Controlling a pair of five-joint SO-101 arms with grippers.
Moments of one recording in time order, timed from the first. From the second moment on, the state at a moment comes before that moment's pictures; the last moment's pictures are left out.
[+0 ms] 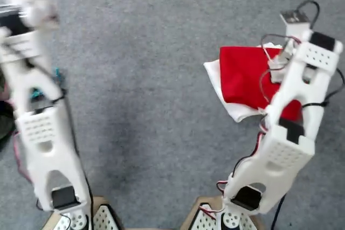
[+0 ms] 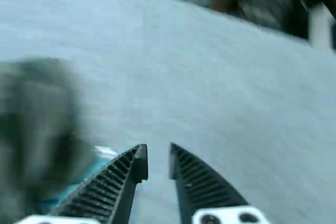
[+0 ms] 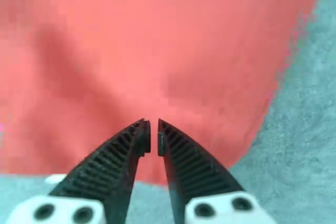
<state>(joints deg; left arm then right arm) -23.5 45.8 -92.5 100.4 6.3 24.1 26.5 -27.6 89.0 27.7</state>
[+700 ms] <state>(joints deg) -55.7 40.0 -42.9 88.8 1.4 3.4 16.6 -33.4 100.5 27.8</state>
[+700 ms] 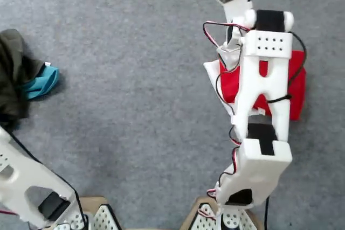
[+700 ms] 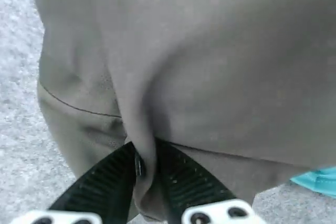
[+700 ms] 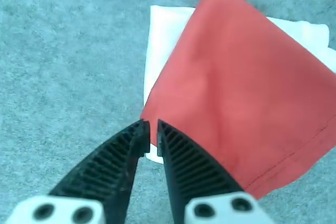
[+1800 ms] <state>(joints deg) 20.1 -20.9 6.4 100.3 -5.1 2.3 8.5 -33.1 100.7 27.8</state>
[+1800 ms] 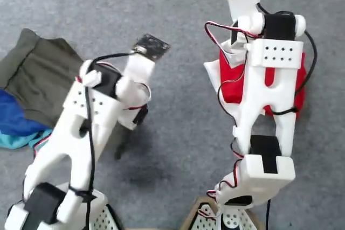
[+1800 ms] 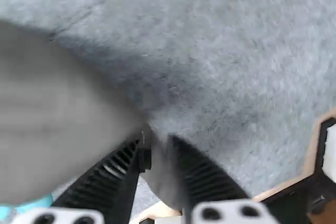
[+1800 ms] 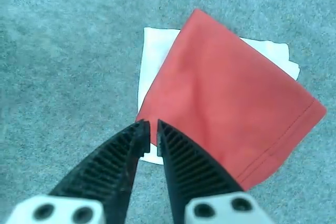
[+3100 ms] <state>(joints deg) -62.9 -31.9 33.9 77.0 -1.8 -42.0 35.6 -33.2 100.5 7.3</state>
